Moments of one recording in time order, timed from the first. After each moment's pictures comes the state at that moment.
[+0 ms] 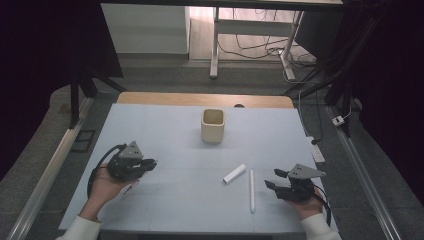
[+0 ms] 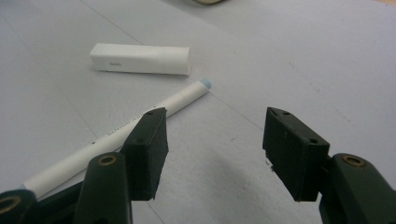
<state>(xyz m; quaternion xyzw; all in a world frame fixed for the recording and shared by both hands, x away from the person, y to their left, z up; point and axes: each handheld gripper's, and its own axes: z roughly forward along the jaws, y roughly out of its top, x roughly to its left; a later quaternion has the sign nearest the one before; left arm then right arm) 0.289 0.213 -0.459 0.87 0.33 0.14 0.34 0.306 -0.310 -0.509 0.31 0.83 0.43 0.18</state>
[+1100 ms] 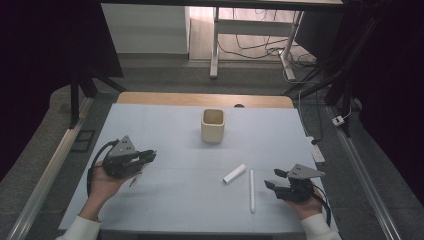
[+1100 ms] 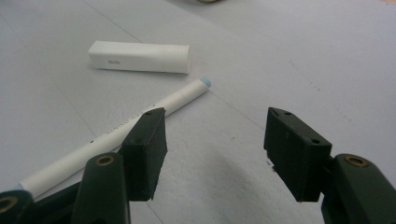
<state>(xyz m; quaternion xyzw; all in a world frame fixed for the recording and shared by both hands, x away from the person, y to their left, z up) 0.284 0.217 -0.443 0.83 0.32 0.19 0.41 0.306 -0.310 -0.510 0.30 0.83 0.43 0.18</state>
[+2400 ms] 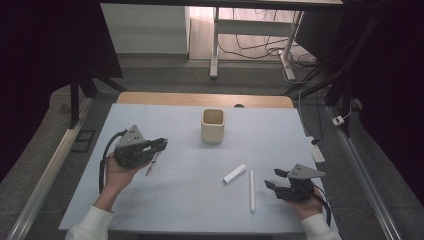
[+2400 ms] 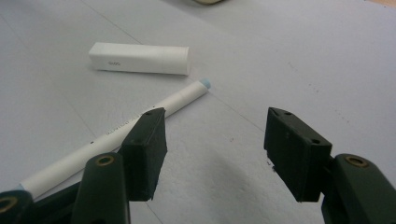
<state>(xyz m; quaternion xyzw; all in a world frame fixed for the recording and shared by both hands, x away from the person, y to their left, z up) 0.304 0.194 -0.428 0.80 0.32 0.20 0.47 0.306 -0.310 -0.509 0.30 0.83 0.43 0.19</state>
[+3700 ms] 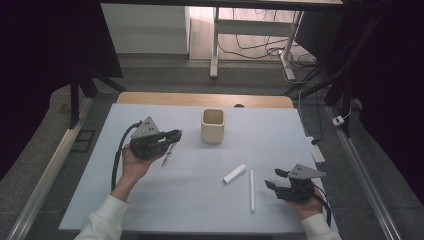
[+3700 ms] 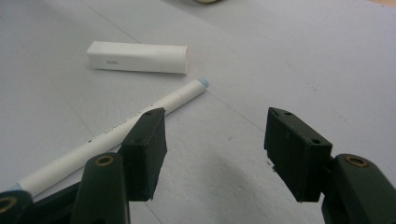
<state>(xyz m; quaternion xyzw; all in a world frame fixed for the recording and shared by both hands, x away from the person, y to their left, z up) 0.330 0.161 -0.420 0.79 0.30 0.19 0.50 0.306 -0.311 -0.509 0.30 0.83 0.43 0.19</state>
